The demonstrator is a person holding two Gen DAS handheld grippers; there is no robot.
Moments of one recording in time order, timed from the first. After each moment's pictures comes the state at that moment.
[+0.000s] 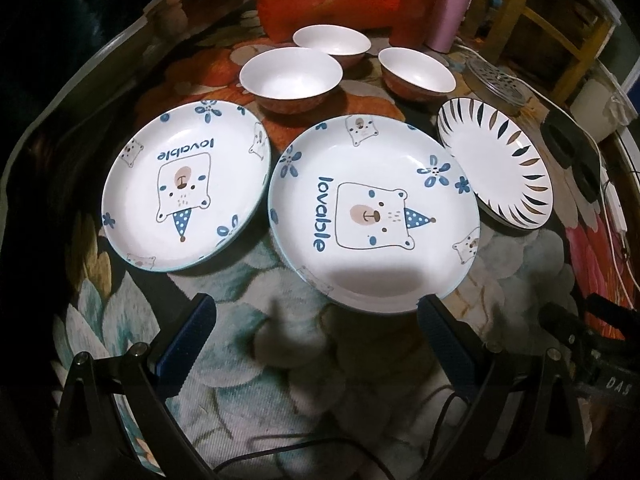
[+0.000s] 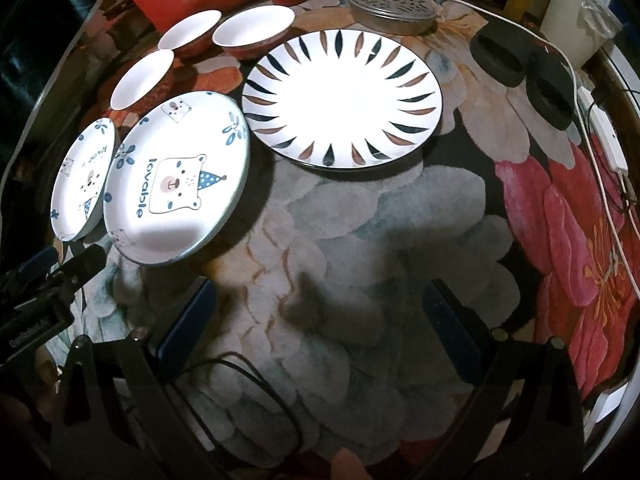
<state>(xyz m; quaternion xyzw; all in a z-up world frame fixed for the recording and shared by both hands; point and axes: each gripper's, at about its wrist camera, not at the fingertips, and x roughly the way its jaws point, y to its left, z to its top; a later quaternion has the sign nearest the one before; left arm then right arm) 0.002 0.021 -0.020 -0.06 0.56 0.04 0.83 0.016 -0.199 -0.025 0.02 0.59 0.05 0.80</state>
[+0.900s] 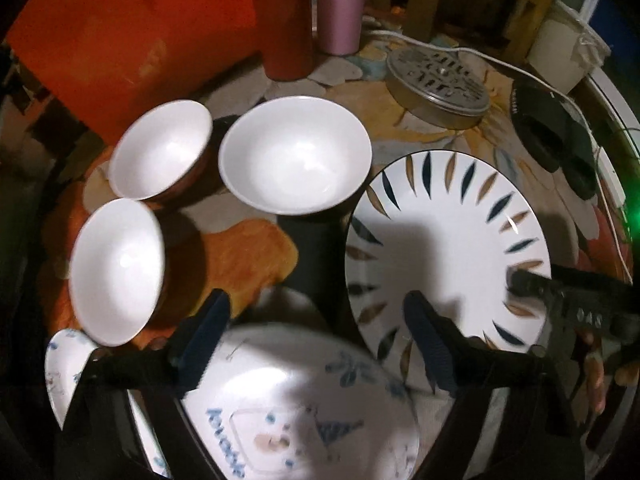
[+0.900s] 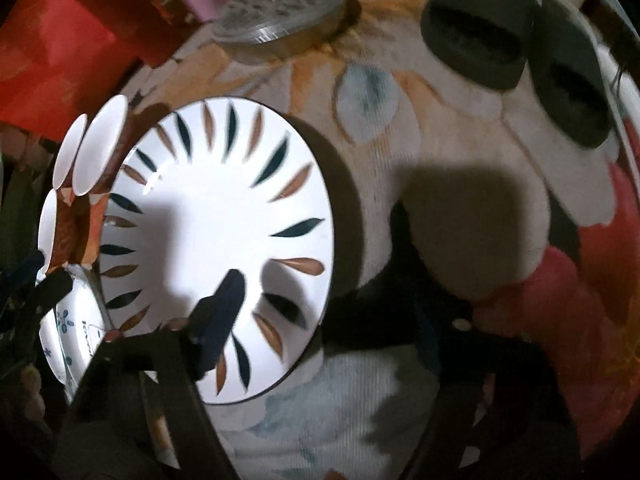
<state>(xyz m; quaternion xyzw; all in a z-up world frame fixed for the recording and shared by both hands) 0.208 -0.074 -0.041 0.04 0.57 -0.09 0.82 0.167 -0.309 -0.091 0.14 0.61 0.02 0.78</state>
